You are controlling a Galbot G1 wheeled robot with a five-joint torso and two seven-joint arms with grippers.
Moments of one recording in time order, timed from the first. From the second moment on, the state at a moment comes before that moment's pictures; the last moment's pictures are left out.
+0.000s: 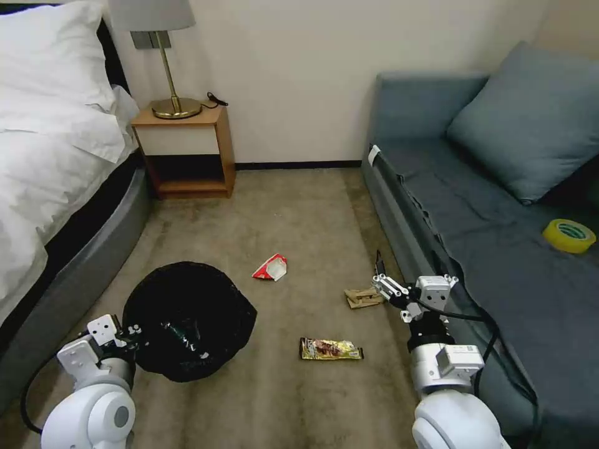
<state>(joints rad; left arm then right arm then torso) 1.51 -1.49 -0.81 -2.22 -0.54 0.69 -0.42 -1.47 1.15 0.23 2.27 0.13 -0.08 0.46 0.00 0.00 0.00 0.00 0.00</state>
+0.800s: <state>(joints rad) 1.52 -1.50 -0.82 -2.21 -0.53 0.68 -0.42 -1.09 0.83 0.03 1.71 -0.31 -0.02 -0.05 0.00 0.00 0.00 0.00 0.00</state>
